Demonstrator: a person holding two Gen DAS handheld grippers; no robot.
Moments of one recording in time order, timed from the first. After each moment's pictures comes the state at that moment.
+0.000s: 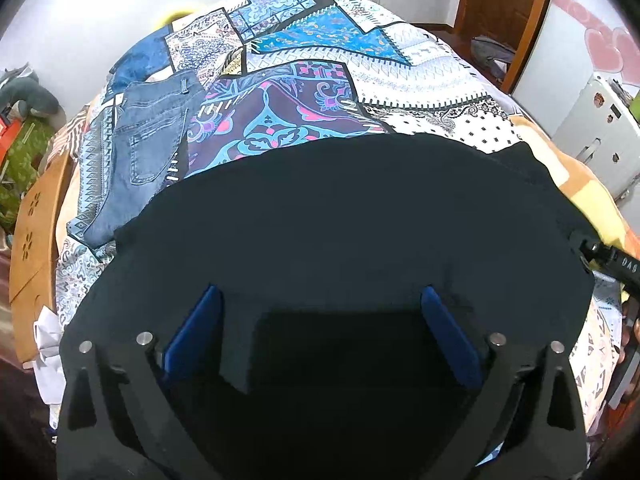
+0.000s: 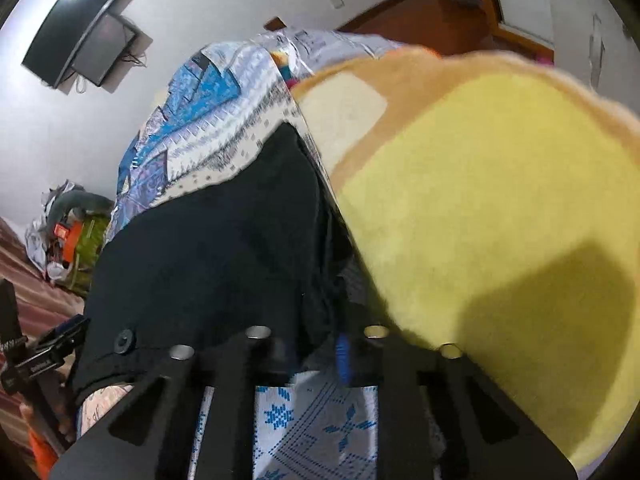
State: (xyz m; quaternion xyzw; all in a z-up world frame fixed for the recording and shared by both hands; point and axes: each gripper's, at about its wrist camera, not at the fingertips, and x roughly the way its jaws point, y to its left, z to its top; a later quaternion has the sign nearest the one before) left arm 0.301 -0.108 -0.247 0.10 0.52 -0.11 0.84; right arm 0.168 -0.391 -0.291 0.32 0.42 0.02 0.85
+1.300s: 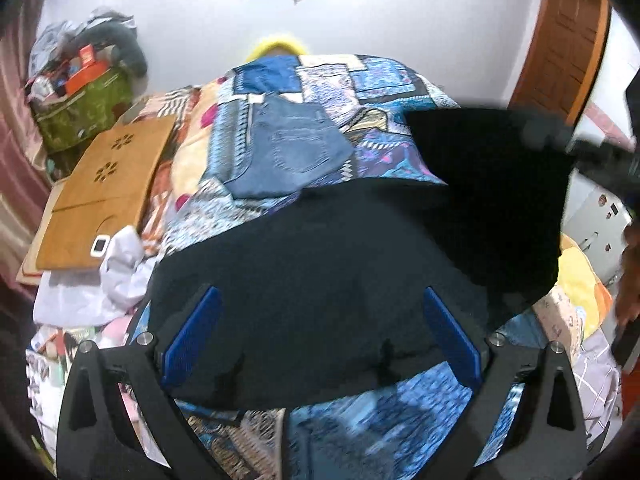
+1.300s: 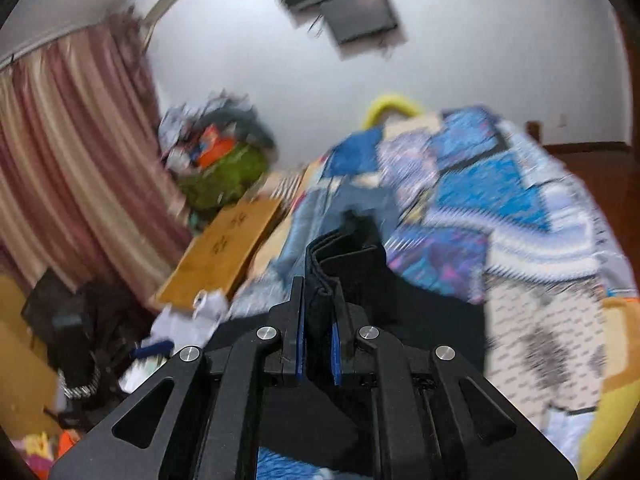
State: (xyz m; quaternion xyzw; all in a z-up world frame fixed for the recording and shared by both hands) left arm 0.172 0.075 -0.166 -0.03 0.43 -0.03 0.90; right arm 0.220 -0.110 -0.129 0.10 0.34 0.31 0.88
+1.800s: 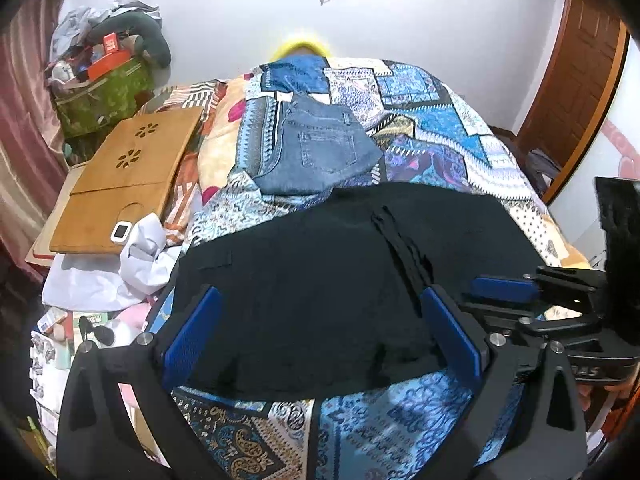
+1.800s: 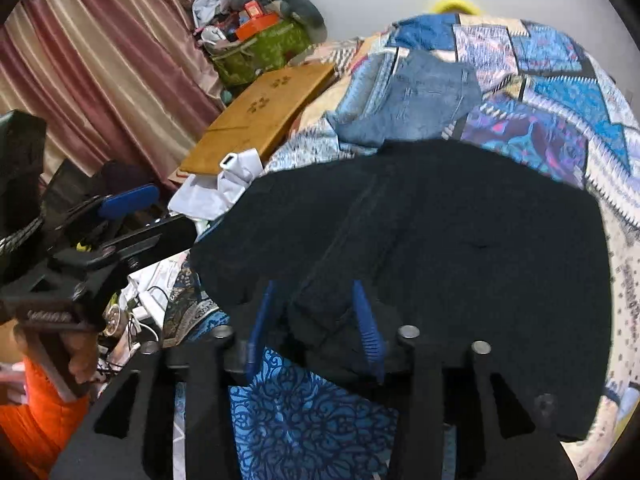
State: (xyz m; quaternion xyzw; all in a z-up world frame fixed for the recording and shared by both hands) left arm 0.166 0.095 -0.158 -0.05 0.42 0.00 0.90; right arm 0.205 -0.048 -0.193 0.01 0.45 0.38 0.81
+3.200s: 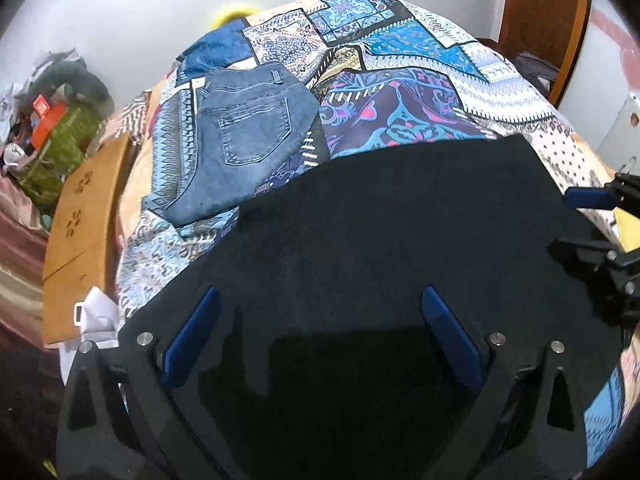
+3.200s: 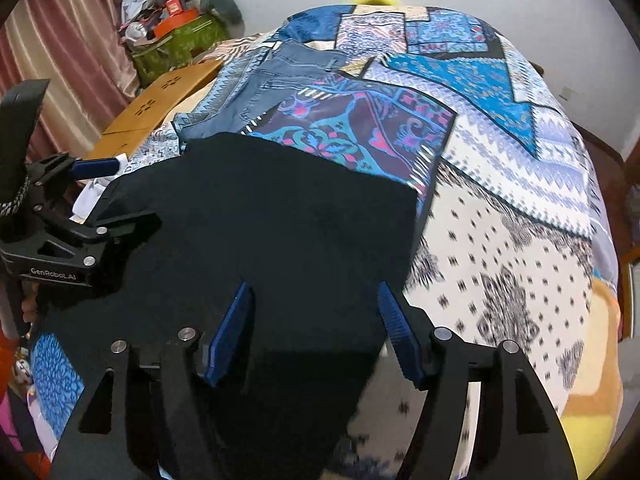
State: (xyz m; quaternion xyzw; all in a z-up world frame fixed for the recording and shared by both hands) left arm 0.289 -0.003 -0.240 0.11 0.50 -0.04 0.86; right arm 0.279 -0.167 -0.242 -0.05 0.48 0.26 0.84
